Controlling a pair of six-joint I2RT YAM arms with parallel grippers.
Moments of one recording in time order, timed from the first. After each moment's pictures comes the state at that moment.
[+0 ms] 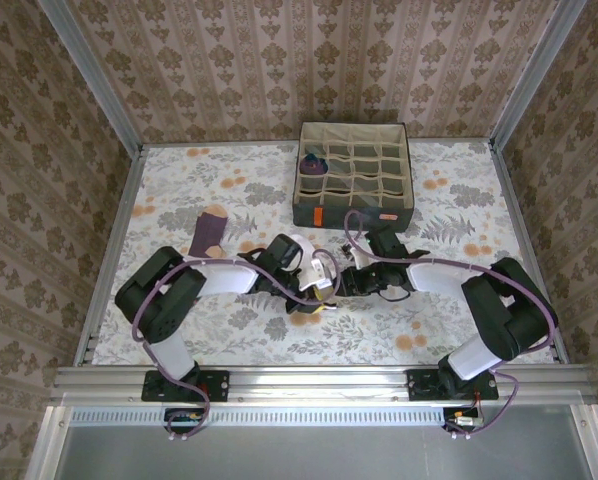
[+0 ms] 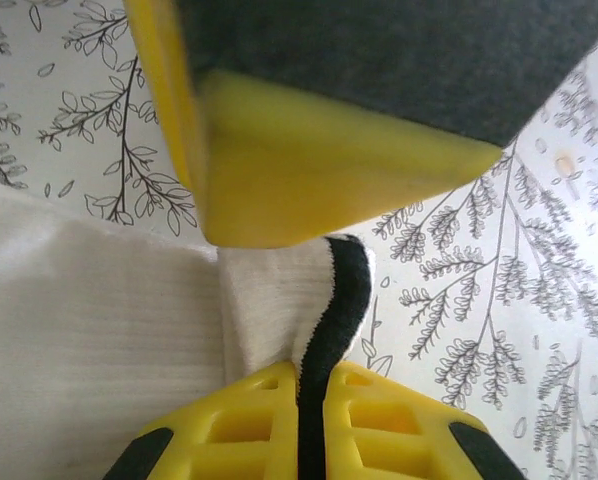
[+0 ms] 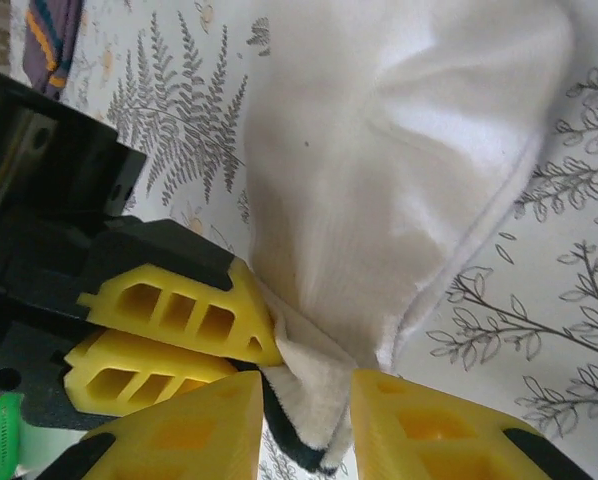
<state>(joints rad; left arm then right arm) -0.80 1.73 0.79 -0.11 0.71 0.35 0.48 1.54 0.67 -0.13 -0.68 0.39</state>
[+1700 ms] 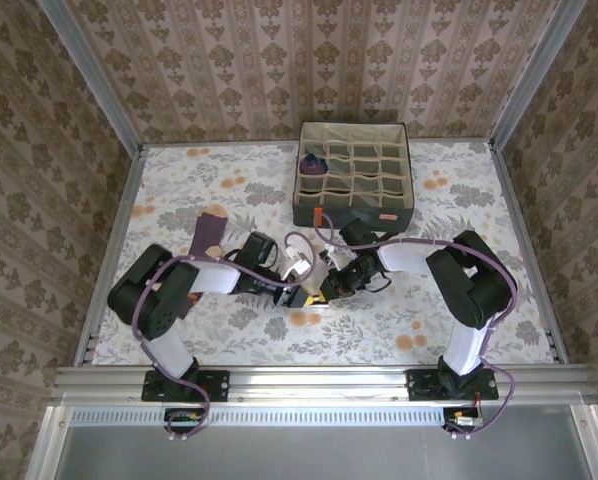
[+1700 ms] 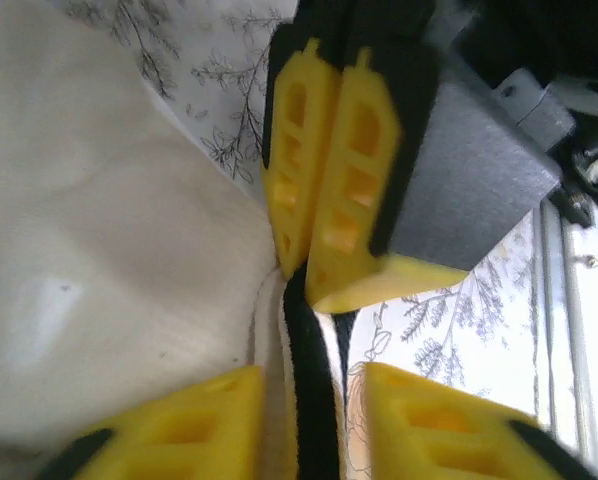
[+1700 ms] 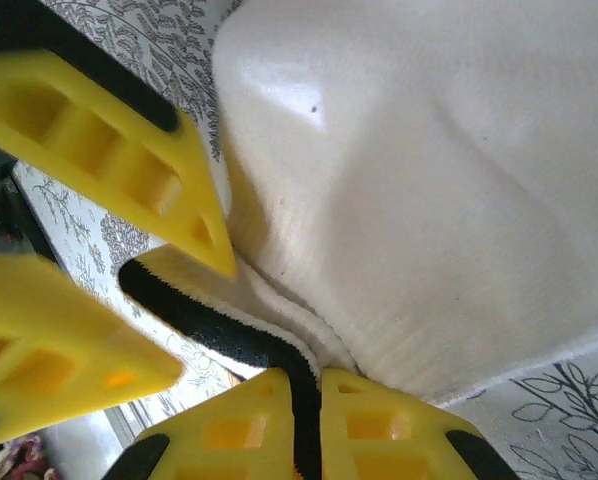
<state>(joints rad) -0.64 1.66 0.61 0.13 0.85 0.07 0.55 1.81 0.94 -0.42 -0.71 0.21</state>
